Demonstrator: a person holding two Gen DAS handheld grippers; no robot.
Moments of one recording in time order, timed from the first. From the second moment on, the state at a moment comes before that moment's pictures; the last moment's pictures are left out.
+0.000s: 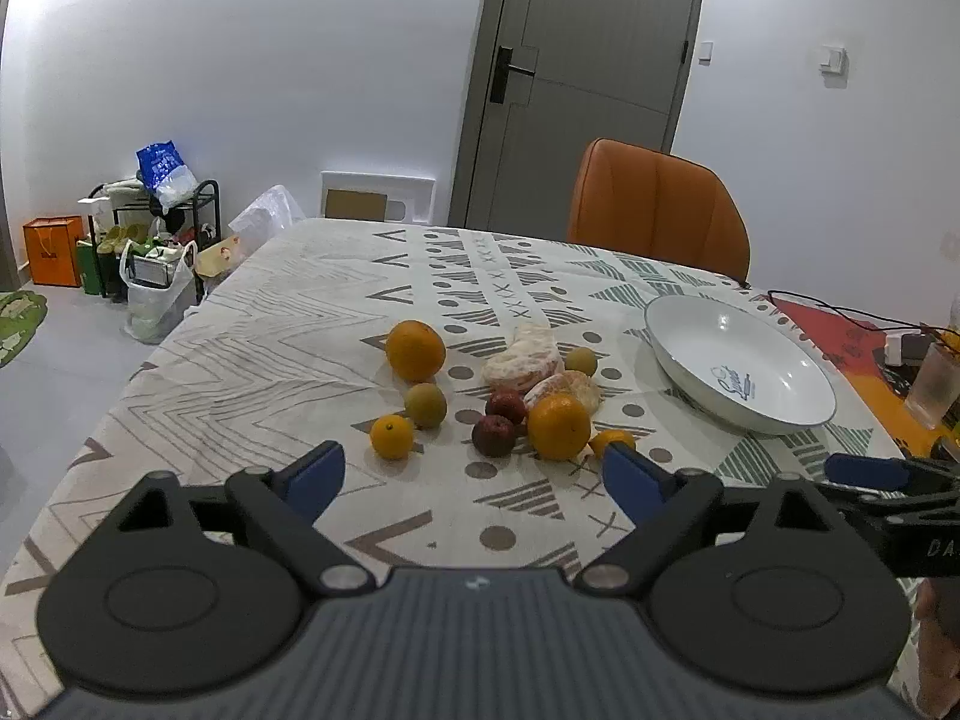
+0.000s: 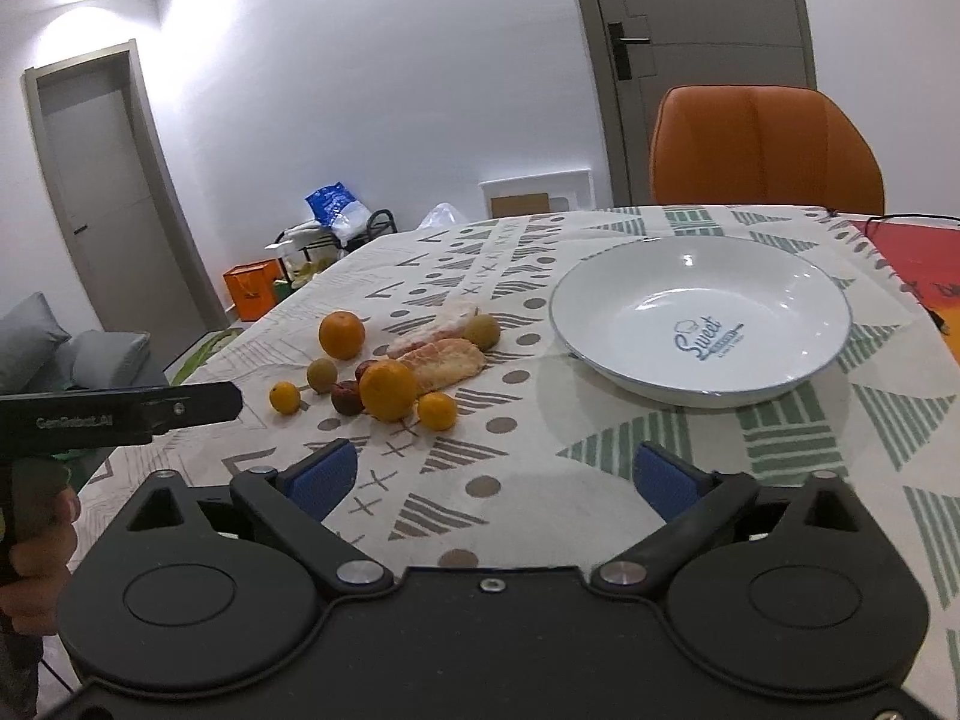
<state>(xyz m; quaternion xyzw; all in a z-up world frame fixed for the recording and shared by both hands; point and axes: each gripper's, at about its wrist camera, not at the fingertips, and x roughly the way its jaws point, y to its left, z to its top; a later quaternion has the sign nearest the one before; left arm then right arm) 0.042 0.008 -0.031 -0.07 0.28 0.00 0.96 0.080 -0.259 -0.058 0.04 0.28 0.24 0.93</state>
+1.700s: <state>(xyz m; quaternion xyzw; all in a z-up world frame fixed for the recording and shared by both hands) 0.129 0.012 -0.077 -0.09 0.34 -0.04 0.94 0.166 -0.209 -0.093 0.05 0.34 0.31 0.88</state>
